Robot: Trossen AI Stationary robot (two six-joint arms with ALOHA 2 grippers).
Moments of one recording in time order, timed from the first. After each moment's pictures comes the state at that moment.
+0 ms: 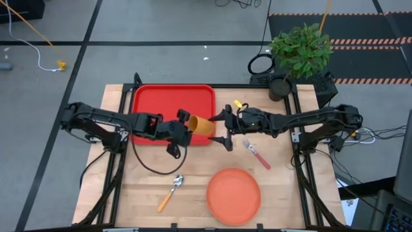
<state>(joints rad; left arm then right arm) -0.12 1.40 1.22 -0.69 -0.33 0.52 -0.04 1.39 0.86 0.31 -0.03 0.00</state>
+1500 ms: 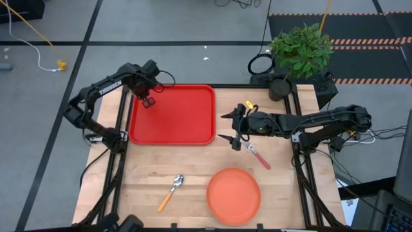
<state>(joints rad) 0.94 1.49 1.16 -1.16 -0.28 0.30 0.03 1.26 0.86 0.01 0.24 -0.07</state>
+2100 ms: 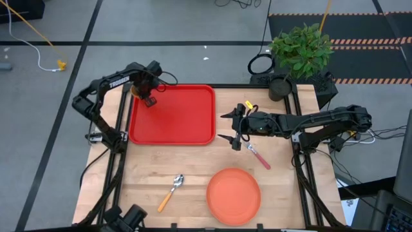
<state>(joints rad) 0.99 1.64 1.16 -1.10 -0.30 0.32 0.03 1.26 0.86 0.01 0.24 -0.09</state>
